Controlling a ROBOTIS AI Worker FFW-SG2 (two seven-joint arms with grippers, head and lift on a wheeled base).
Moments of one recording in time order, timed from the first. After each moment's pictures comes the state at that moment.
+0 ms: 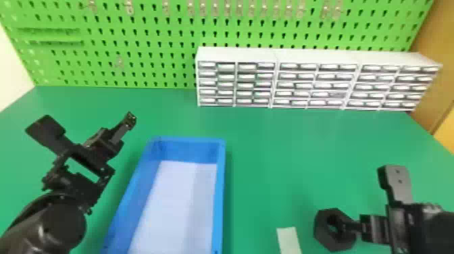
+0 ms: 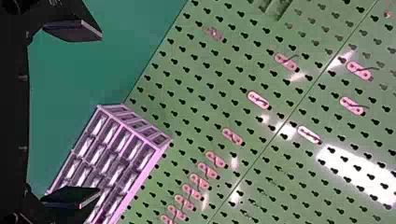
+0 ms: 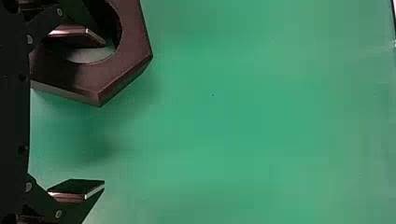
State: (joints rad) left arm -0.11 0.10 0.16 -1.60 0.69 0.24 -0.14; right arm 0.00 -0.13 -0.19 -2.03 -0.09 1.52 0.15
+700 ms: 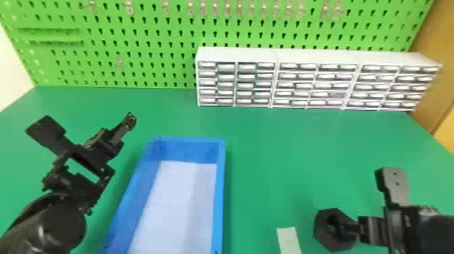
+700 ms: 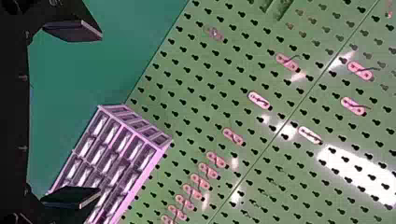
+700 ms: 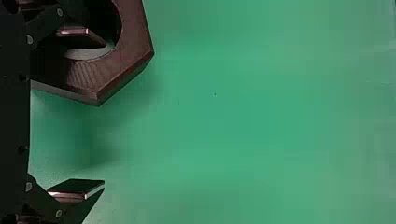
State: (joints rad) left arm -0.11 0.10 0.16 -1.60 0.69 0.24 -0.14; right arm 0.00 -0.13 -0.19 -2.01 -0.07 1.49 0.15
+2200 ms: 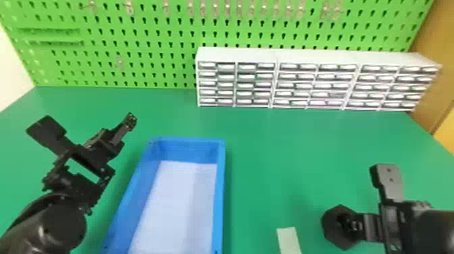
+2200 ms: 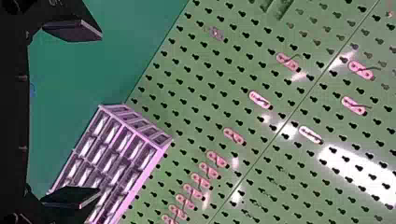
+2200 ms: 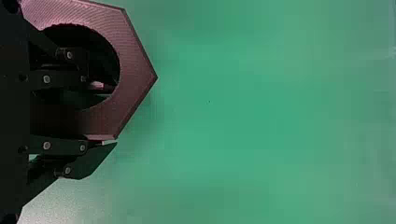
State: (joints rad) left arm -0.11 0.10 0.16 -1.60 0.69 0.24 -0.14; right arm -0.02 -0.14 -0.16 -2.00 -0.04 1.49 0.15
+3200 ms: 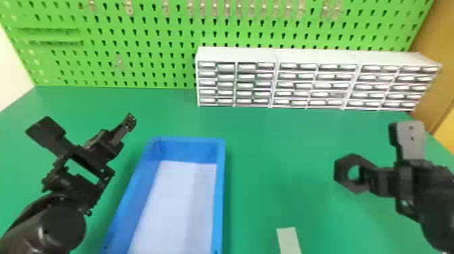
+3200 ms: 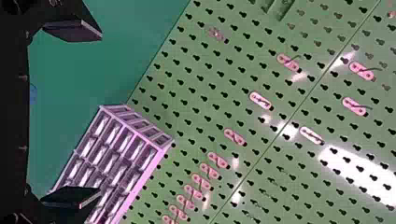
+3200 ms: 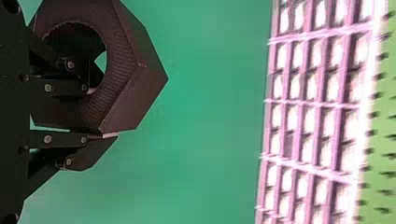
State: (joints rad) left arm -0.10 0.10 0.16 -1.60 0.69 0.24 -0.14; right arm -0.09 -0.15 -0.14 -2.06 0.08 1.24 0.15
